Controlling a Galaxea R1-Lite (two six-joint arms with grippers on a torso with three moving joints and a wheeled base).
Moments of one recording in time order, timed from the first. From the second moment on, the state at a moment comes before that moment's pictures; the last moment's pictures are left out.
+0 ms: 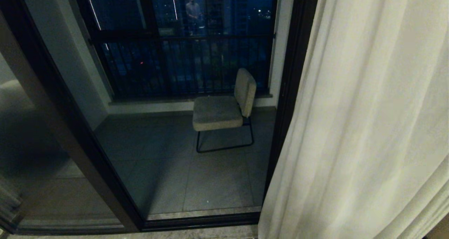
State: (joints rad) left arm -0.01 0.00 0.00 0.00 0.01 -0.03; right arm -0.70 1.77 -1.59 -0.49 0.28 -0.06
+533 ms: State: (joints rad) left arm -0.01 0.00 0.00 0.00 0.01 -0.03; right arm -0.38 1.60 -1.44 -0.48 0.55 -0.04
